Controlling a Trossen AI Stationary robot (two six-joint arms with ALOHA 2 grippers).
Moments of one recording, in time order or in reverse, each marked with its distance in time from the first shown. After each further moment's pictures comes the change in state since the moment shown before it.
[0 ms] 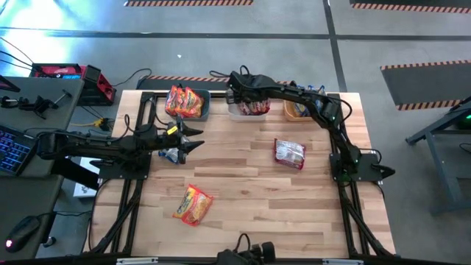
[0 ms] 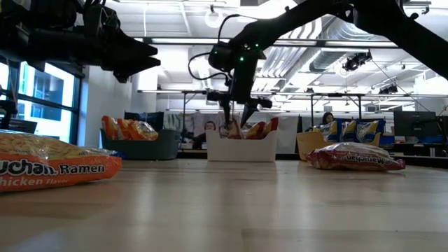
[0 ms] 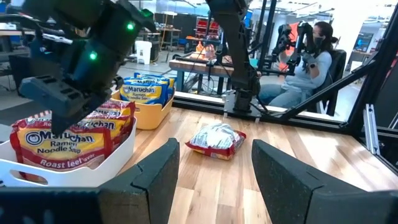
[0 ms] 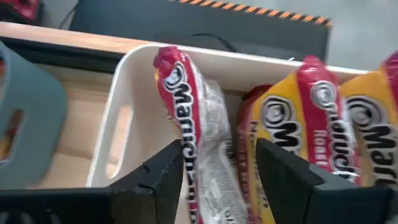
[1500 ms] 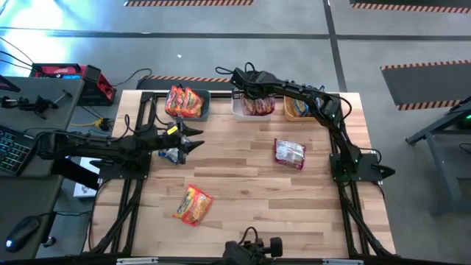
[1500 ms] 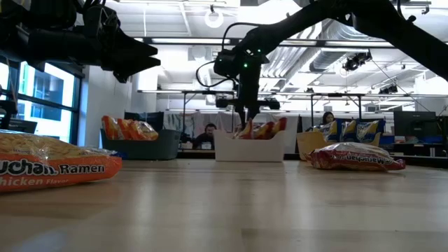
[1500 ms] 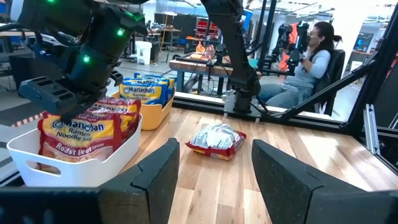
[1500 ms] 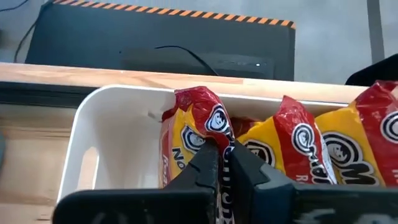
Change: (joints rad) left arm 0.000 0.000 0.000 0.001 0.000 0.002; right arm -0.052 0.010 0.000 -0.048 0.082 0.037
